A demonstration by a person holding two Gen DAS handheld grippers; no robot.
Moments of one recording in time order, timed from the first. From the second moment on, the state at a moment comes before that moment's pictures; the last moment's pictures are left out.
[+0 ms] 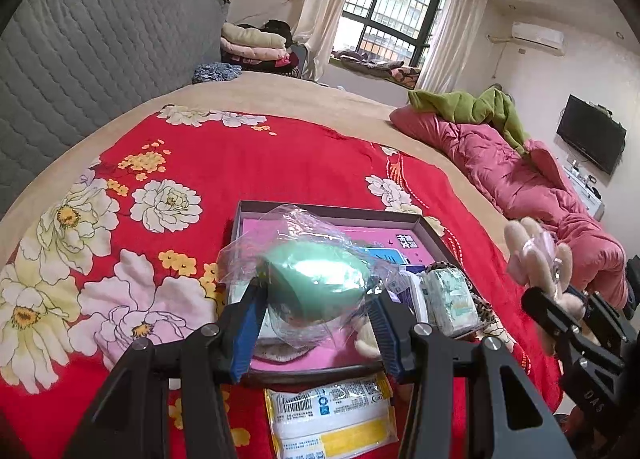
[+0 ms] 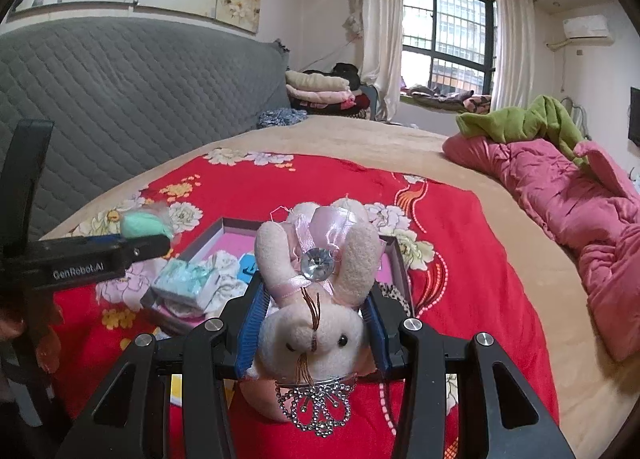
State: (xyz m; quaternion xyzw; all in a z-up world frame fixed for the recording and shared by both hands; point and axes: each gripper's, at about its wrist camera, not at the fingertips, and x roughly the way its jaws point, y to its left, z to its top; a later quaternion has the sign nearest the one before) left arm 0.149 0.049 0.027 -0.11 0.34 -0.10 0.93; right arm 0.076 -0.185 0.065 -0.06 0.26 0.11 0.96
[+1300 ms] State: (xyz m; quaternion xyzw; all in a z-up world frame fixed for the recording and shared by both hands) left arm 0.207 0.015 -0.003 -0.08 0.40 -0.13 0.90; right arm 0.140 -0.177 0.039 -0.06 0.29 0.11 0.95
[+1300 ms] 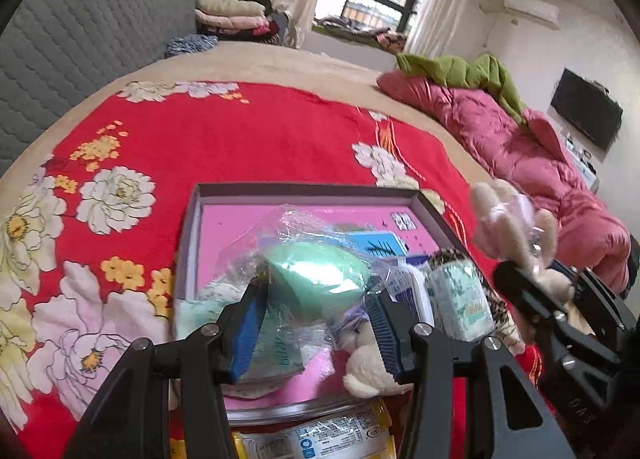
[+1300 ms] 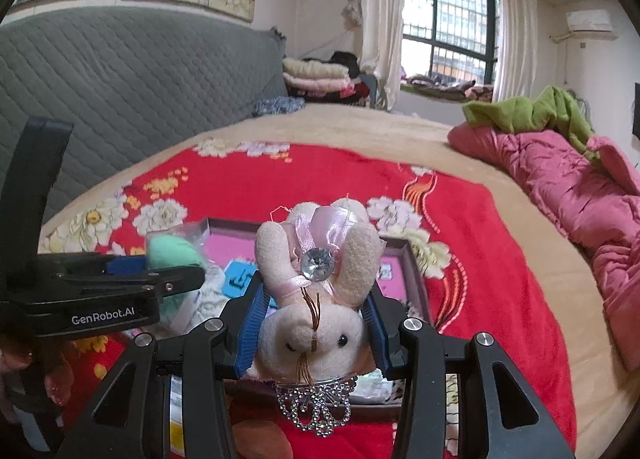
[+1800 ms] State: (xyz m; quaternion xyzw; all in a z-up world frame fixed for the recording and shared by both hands) left arm 0.220 0.001 -0.026 -0.06 0.43 -0.14 0.89; right arm 0.162 -0.162 -0.018 -0.10 0.34 0.12 0.93
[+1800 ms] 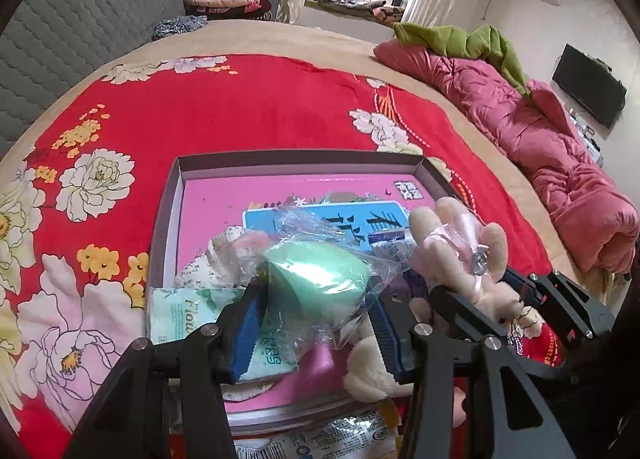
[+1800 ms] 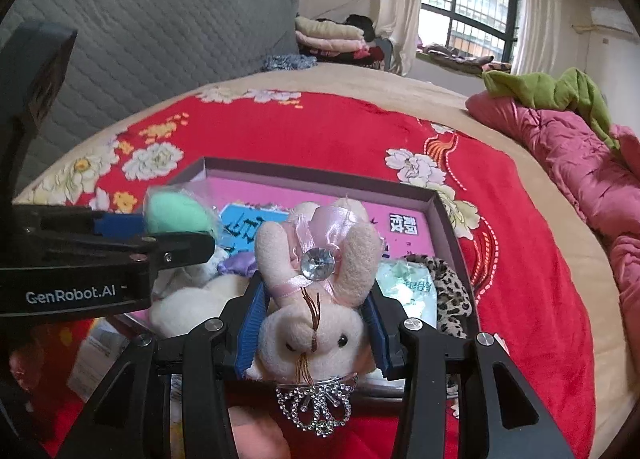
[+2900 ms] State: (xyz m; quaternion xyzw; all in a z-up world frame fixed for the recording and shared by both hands) left arm 0.220 -0.014 -0.034 -0.01 0.45 -0.14 0.88; right arm 0.136 -0.175 0.008 -0.12 0.30 0.10 0.94
